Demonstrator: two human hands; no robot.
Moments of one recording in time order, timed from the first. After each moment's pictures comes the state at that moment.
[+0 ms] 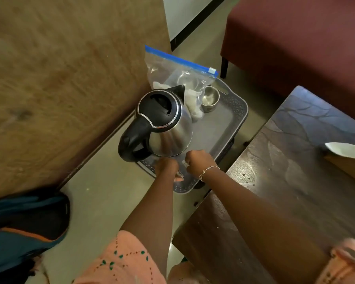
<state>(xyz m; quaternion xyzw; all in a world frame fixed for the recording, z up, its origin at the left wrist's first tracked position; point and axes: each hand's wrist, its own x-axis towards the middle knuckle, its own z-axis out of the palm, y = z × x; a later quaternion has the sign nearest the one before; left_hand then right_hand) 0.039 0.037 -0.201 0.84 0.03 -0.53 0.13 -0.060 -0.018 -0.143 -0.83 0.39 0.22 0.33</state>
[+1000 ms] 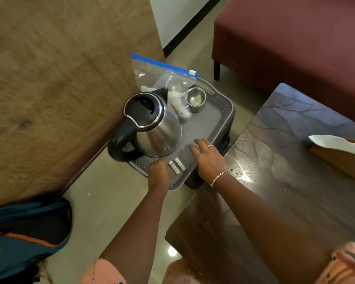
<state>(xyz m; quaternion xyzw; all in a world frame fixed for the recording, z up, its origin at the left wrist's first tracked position) 0.000 0.063 -0.146 0.90 -0.31 -0.31 0.05 -0.124 -0.023 -0.143 -0.93 0.33 -0.02 0.15</state>
